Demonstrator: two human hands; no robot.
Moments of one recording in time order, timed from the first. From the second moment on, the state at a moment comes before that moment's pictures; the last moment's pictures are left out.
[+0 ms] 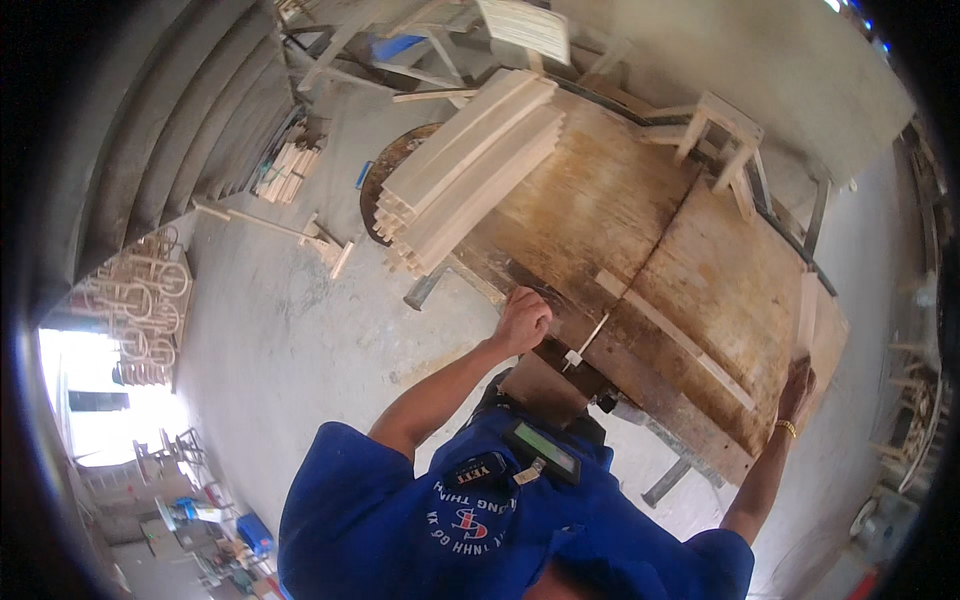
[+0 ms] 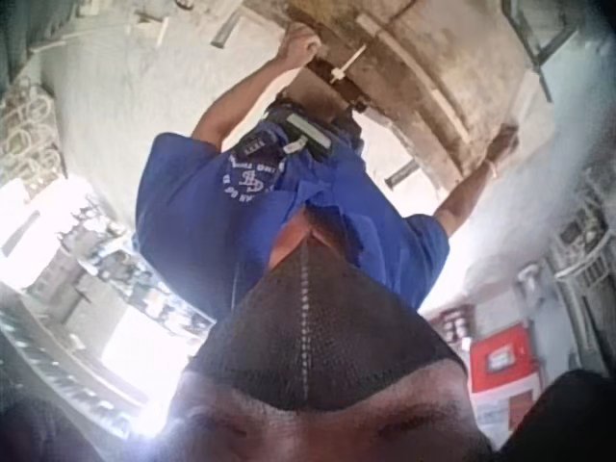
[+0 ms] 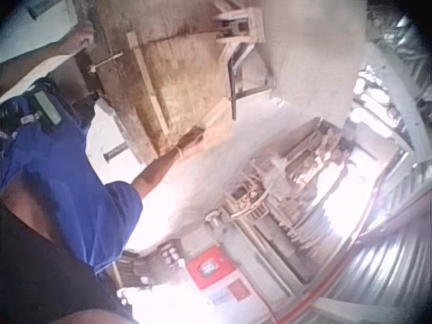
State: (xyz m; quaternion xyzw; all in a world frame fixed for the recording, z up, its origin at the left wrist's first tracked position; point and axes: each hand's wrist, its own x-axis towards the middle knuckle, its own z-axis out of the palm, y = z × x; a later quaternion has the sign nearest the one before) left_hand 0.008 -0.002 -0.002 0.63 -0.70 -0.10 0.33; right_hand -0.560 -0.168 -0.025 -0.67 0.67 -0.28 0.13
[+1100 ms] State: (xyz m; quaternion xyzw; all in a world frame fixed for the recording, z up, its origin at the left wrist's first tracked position) left_hand 0.083 0.116 0.116 0.67 -0.36 -0.51 0.40; right_hand -0.365 -0.142 -0.021 -0.58 0.74 -0.28 0.18
